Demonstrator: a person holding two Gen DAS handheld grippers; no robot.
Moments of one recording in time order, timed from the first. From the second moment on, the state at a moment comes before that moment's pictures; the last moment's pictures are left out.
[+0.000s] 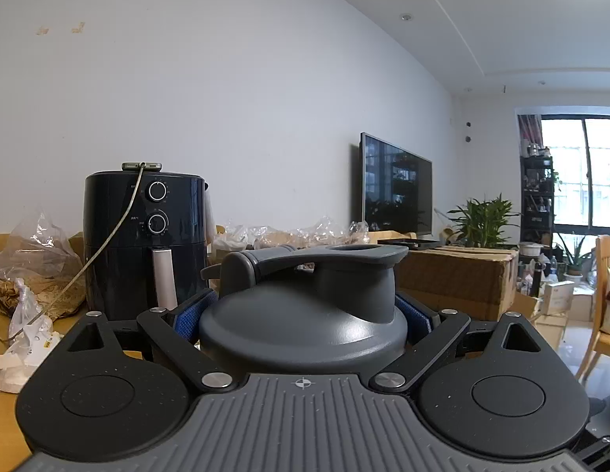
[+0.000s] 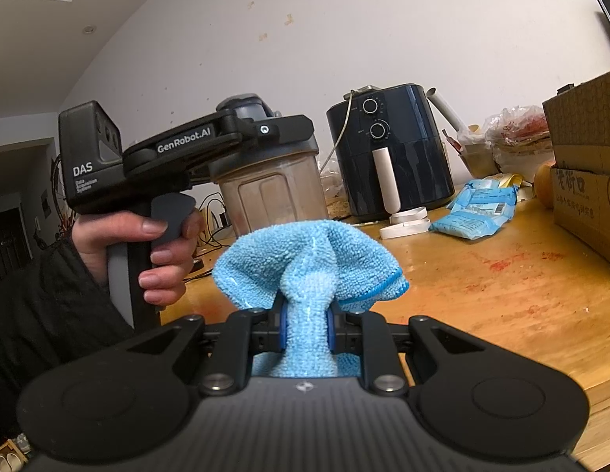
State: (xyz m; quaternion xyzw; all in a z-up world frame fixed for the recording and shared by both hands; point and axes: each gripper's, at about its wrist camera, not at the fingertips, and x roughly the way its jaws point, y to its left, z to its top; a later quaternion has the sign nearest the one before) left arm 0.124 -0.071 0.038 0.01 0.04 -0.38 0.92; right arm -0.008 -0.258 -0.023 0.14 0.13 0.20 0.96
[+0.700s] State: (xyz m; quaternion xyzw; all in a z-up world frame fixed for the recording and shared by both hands) left arm 0.126 -0.070 0.039 0.01 0.05 -0.39 0.92; right arm -0.006 -0.256 -0.023 0.14 0.12 0.20 0.96
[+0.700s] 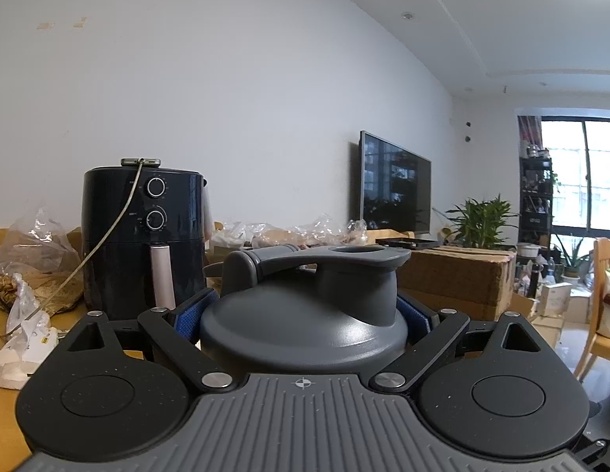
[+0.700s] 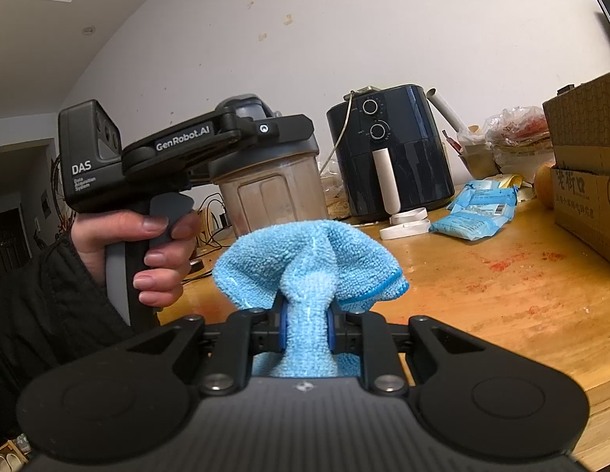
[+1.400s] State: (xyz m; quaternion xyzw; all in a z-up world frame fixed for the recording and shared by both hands) left arm 0.131 -0.069 0.038 0.01 0.06 -0.41 0.91; right arm 0.011 -0.240 -0.008 0.10 0.11 0.20 0.97
